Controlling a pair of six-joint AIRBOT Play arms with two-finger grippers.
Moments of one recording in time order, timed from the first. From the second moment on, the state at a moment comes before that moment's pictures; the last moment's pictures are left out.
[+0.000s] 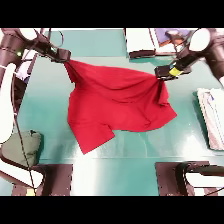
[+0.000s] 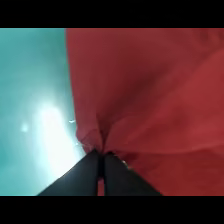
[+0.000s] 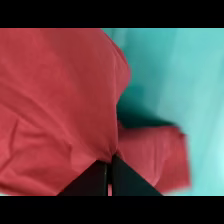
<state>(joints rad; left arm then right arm) -0.15 -1.70 1.94 1.44 -1.28 -1.48 0.23 -1.46 1.64 -1.54 1.48 1.74</state>
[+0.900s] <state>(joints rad) -0.14 -1.30 1.34 1.49 -1.39 -1.61 -0.22 -1.22 1.17 -1.48 1.44 1.59</state>
